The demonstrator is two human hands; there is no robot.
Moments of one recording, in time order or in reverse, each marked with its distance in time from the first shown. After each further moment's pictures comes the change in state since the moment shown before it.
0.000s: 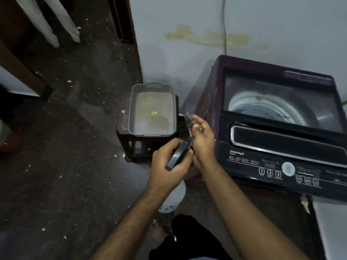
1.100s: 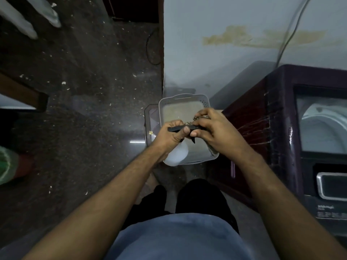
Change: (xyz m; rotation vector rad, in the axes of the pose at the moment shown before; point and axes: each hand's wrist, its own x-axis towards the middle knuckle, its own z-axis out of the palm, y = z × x) left_hand 0.319 -0.131 -0.184 -0.280 -0.449 -0.481; right_hand 0.170 -0.058 0.192 -1.077 -0.518 -0.297
